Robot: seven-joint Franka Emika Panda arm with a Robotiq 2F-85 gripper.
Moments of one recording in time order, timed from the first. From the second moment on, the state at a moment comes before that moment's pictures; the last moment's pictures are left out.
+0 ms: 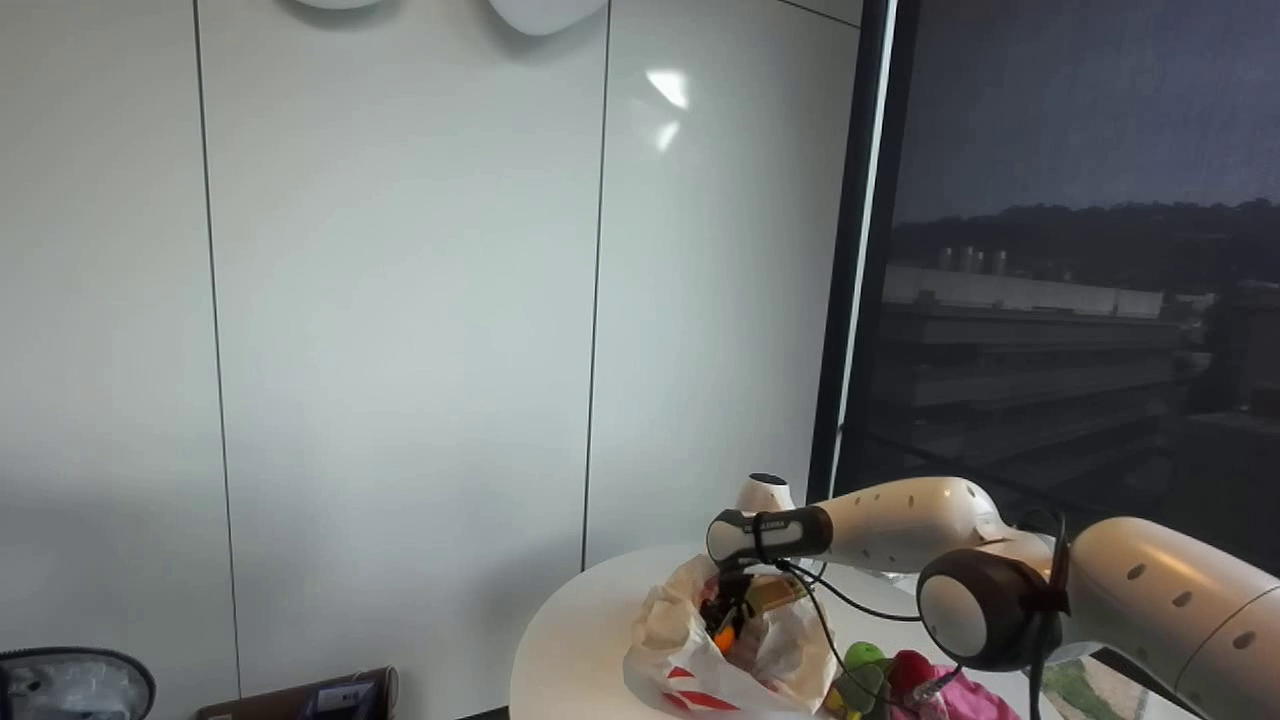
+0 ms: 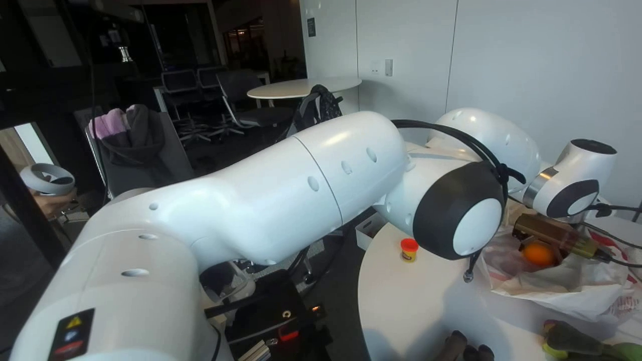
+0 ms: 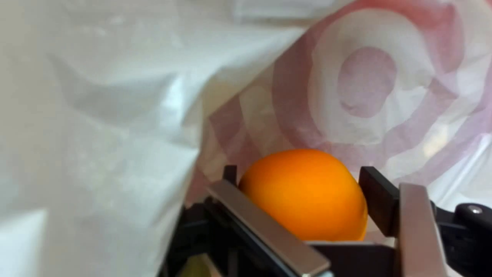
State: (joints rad) arm 0.02 1.31 0.03 -0.78 0.09 2.23 -0.33
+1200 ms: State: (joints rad) arm -0.02 1.05 -0.13 -0.78 -0.05 1.28 -0.23
